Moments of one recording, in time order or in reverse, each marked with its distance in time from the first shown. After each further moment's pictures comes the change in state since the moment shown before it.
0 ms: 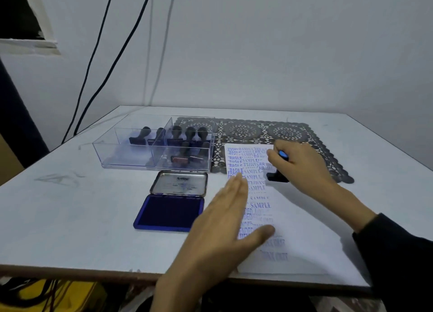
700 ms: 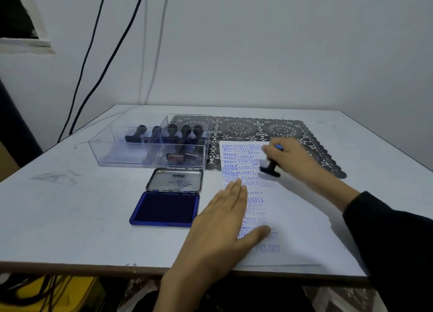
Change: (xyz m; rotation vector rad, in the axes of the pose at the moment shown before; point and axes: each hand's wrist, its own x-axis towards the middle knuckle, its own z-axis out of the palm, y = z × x) left_hand 0.002 0.003 0.012 0.146 -0.046 0.024; right_hand 0.012 0.008 0.003 0.376 -0.169 0.205
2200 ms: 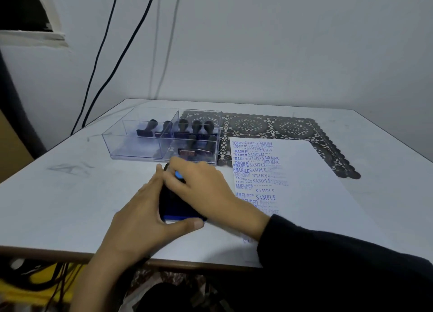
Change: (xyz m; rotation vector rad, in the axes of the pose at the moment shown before) left_hand -0.050 -0.080 -0.055 -0.174 0.206 -0.344; right_hand -0.038 -0.105 0.140 -0.194 -0.123 -0.470
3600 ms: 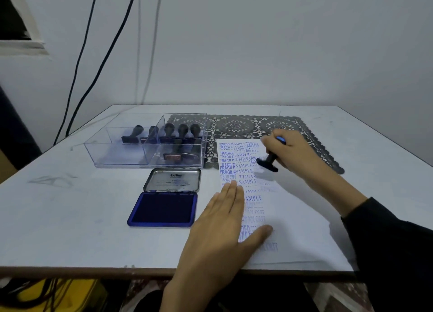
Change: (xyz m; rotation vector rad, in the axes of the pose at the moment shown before) left_hand 0.001 0.084 0.079 0.190 -0.190 0.295; right_hand -0.041 0.113 -0.125 0.295 0.218 0.436
